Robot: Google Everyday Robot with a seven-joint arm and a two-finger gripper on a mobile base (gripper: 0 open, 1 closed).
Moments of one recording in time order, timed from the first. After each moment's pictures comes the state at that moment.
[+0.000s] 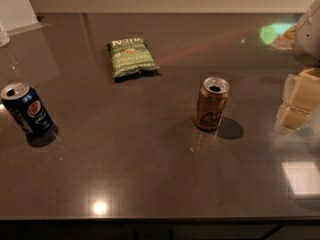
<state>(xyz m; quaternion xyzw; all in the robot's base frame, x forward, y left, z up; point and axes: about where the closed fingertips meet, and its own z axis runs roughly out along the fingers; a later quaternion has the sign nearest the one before) 0.438 -0.217 0.976 -0.60 0.78 -0.03 0.16</state>
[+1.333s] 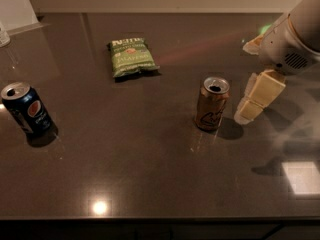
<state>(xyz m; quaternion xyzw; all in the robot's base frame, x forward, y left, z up) 0.489 -0.179 0.942 -0.58 0.78 0.04 0.24</state>
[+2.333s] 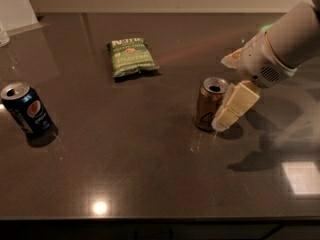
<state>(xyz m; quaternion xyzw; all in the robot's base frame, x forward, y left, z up) 0.493 -0.137 0.911 -0.58 0.76 0.11 0.26</state>
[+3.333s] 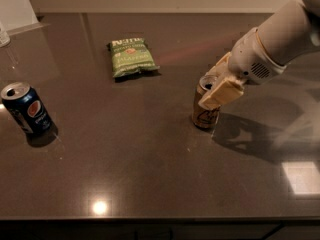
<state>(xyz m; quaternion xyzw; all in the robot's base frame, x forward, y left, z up) 0.500 -0.121 0.914 -0.58 0.76 0.13 0.27</state>
